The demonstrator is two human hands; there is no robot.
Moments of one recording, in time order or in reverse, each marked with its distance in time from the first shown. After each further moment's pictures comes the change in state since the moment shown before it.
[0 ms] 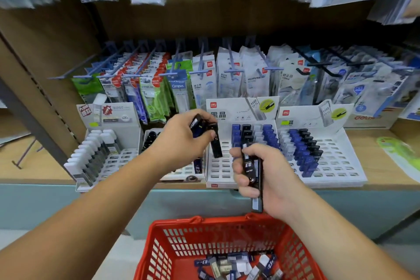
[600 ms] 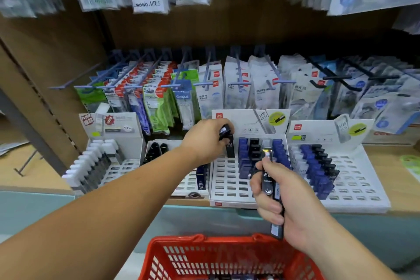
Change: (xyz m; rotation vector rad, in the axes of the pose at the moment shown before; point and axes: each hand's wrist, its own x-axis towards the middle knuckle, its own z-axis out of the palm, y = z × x) left_hand 0.079 -0.039 0.040 0.487 -0.077 0.090; right_hand 0.003 -0.004 -0.020 -0.011 0.071 -0.098
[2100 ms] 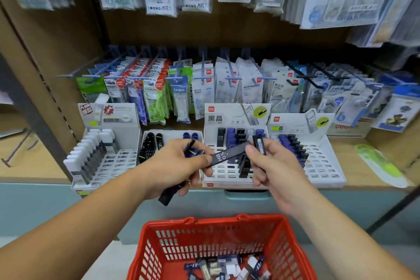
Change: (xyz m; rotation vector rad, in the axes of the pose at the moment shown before) left_hand -0.128 0.017 -0.053 -0.886 -0.297 -0.305; right_hand -0.028 -0.001 0.011 -0.293 0.113 -0.344
